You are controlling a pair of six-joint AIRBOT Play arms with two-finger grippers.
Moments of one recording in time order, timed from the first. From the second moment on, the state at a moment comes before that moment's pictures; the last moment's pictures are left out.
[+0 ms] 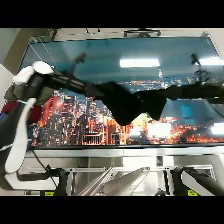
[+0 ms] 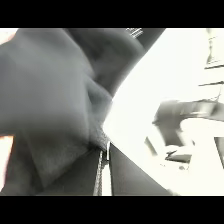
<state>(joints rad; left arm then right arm) -0.15 -1.48 1.52 0.51 -1.54 -1.10 -0.21 -1.09 1.11 -0.52 1.37 0.87</state>
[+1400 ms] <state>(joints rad) 0.01 -1.34 0.81 0.61 -1.33 -0.96 -0.11 -1.08 0.66 -0.71 1.00 1.21</state>
